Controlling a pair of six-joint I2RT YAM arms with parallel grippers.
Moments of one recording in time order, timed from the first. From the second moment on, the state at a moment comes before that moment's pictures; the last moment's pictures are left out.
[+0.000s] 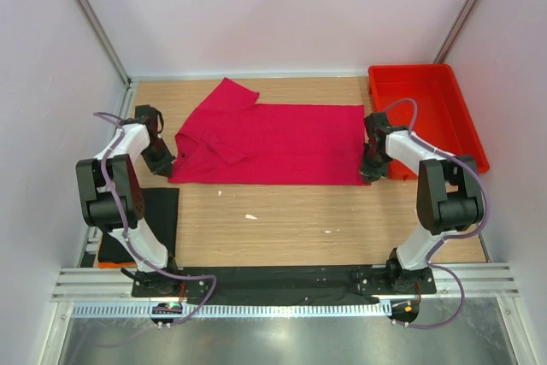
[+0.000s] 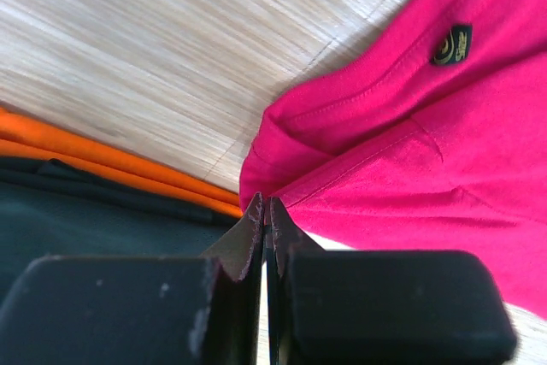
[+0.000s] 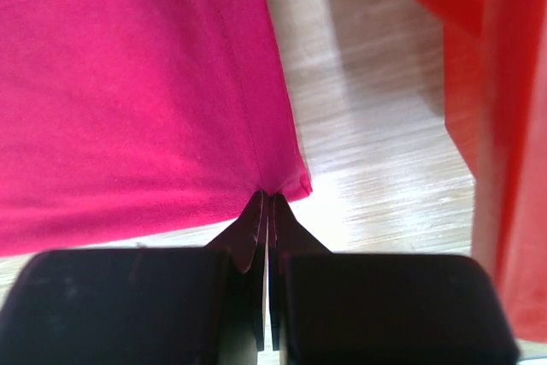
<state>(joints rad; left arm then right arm) 0.14 1.75 1.21 -0.81 -0.06 -0.41 0.12 1.69 1.05 -0.70 0.09 0.41</state>
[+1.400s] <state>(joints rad) -0.08 1.95 1.30 -0.65 0.24 -0.54 0.12 1.84 1.22 -0.64 0.02 0.44</state>
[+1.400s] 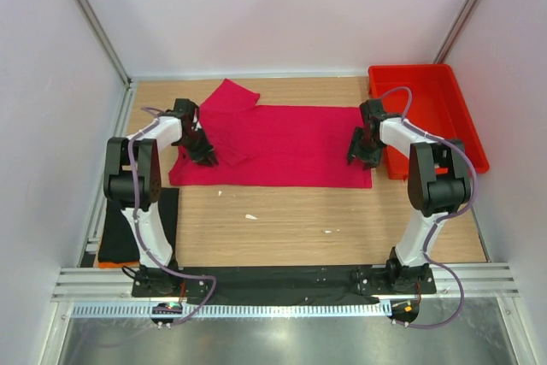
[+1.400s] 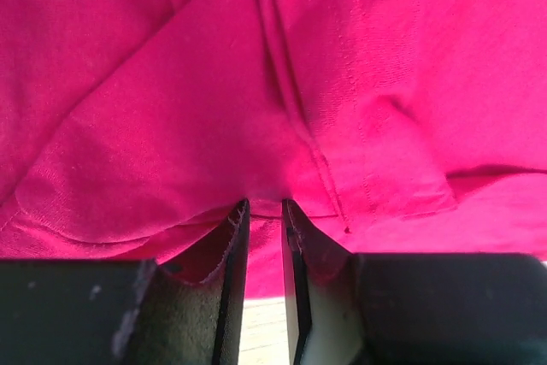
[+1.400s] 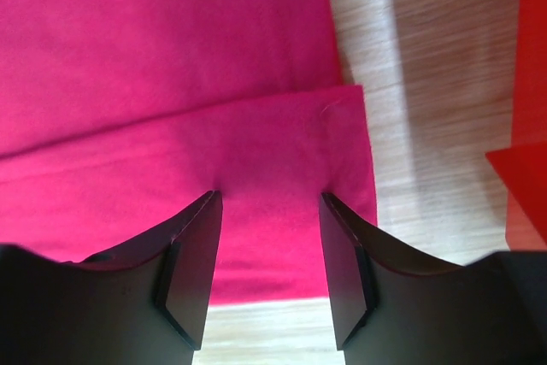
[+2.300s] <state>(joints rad) -0.08 2.06 1.55 -0.76 0.12 -0.42 0.14 1.85 1.24 -0.67 0.06 0.43</state>
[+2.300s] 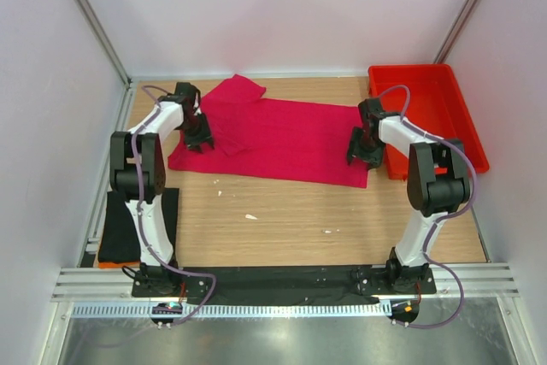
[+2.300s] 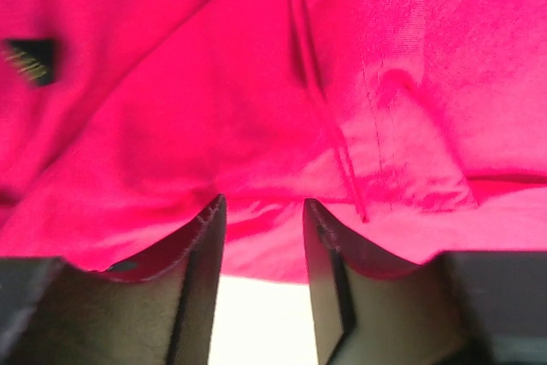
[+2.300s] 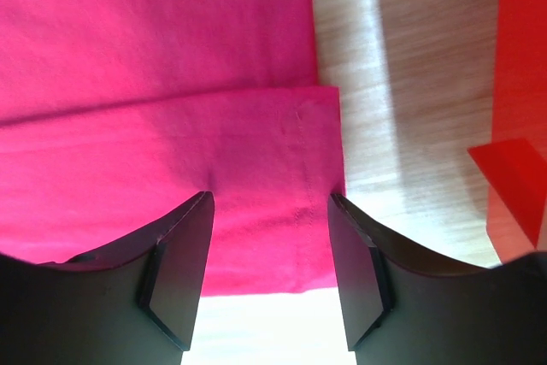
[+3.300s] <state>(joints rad) -0.15 1.98 1.31 -0.45 0.30 -0.79 0.19 1.67 1.16 -0.69 0.02 0.42</state>
